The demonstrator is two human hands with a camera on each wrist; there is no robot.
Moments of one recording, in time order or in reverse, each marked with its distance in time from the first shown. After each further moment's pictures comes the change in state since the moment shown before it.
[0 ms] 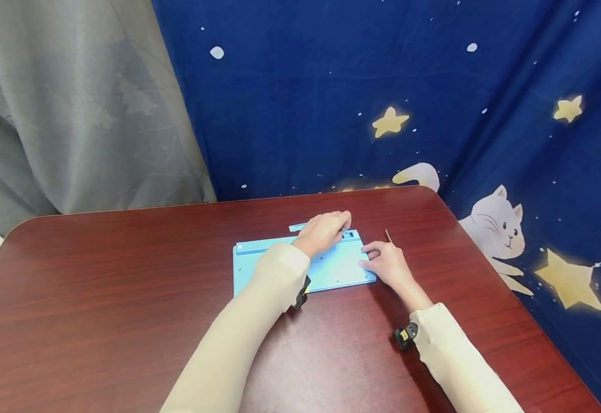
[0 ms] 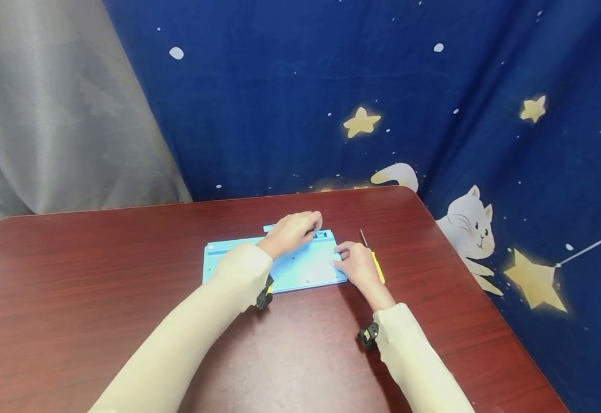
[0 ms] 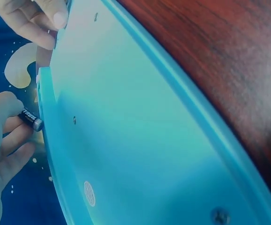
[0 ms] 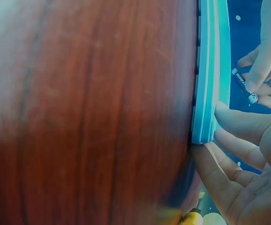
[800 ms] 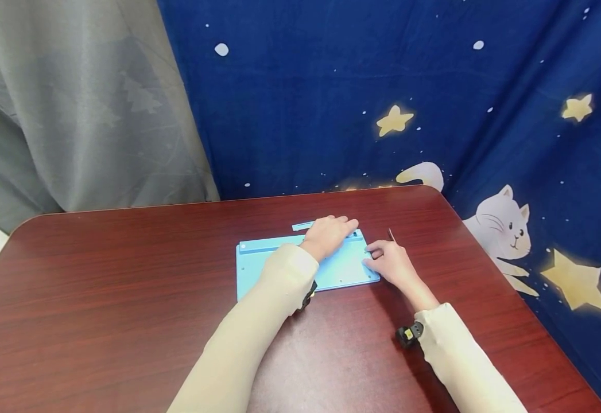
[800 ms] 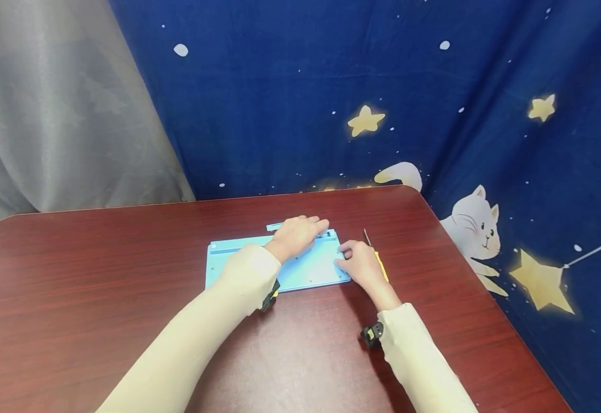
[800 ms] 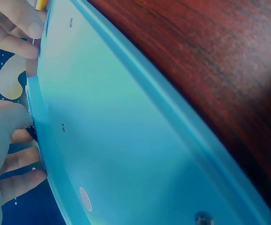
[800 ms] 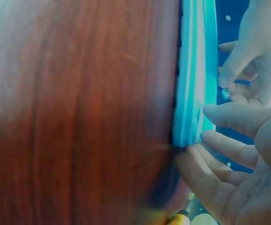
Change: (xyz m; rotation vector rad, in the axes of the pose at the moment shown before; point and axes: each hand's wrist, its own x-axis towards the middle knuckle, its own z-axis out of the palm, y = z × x) left_hand 0.006 0.011 0.009 0.299 -0.155 -0.041; right_hand 0.000 -0.003 -0.005 -0.056 -0.021 -0.025
